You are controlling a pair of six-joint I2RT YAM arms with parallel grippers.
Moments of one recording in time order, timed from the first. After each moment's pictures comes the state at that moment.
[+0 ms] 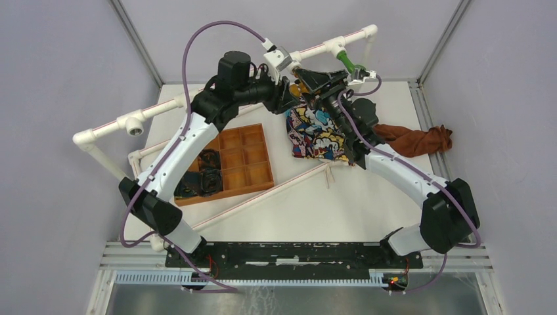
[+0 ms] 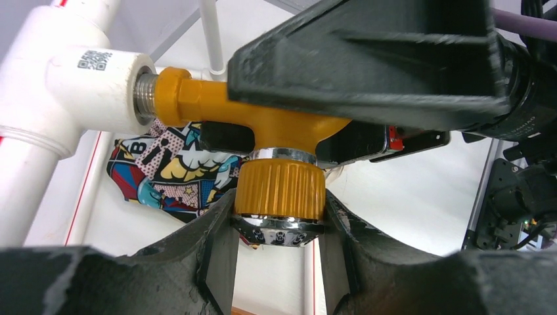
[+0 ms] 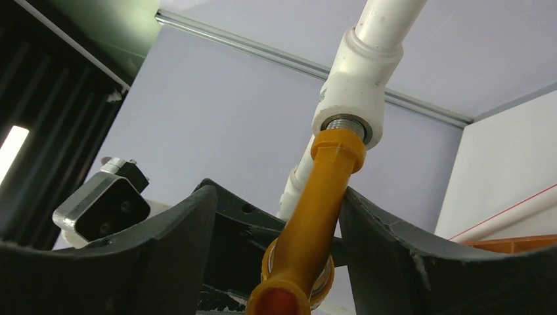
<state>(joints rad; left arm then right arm) -0.56 1.59 1.77 -0.50 0.50 0.10 0.54 1.45 1.06 0.71 -0.01 1.35</state>
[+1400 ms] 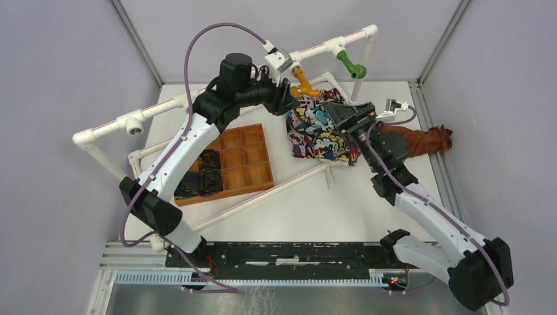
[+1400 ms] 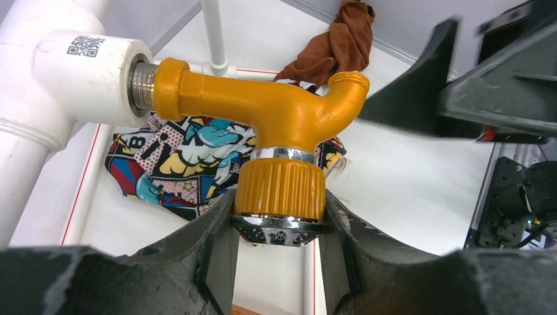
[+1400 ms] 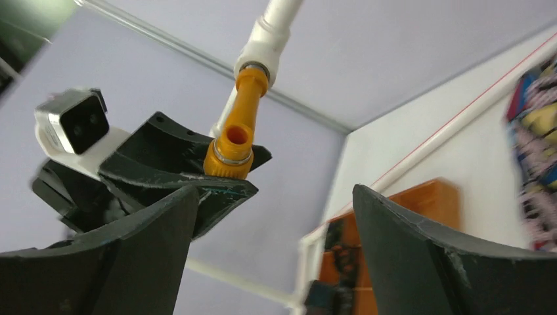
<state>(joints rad) -0.56 1.59 1.74 -0.49 0.48 0.10 0.49 1.05 0.69 0.56 0.01 1.24</state>
